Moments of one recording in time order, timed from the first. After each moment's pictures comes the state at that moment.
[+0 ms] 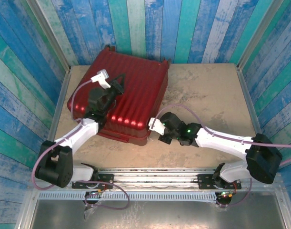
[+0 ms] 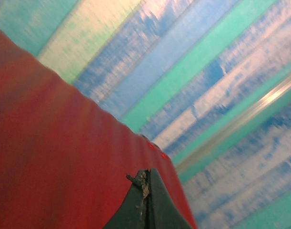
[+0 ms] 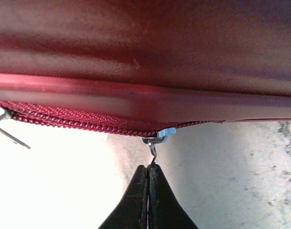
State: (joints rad) left arm -0.33 1.34 0.70 0.70 0.17 -0.82; right arm 0.96 1.38 0.81 -0.29 0.07 -0.33
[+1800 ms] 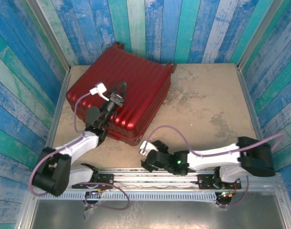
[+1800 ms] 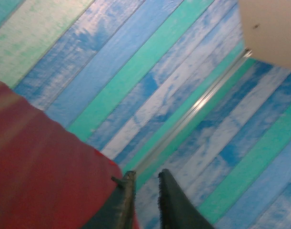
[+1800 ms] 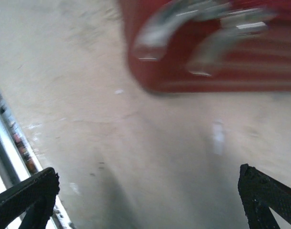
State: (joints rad) left arm -0.38 1.17 0.47 0.98 0.16 -0.85; right arm 1.43 1.36 0.67 -0.13 0.52 0.26
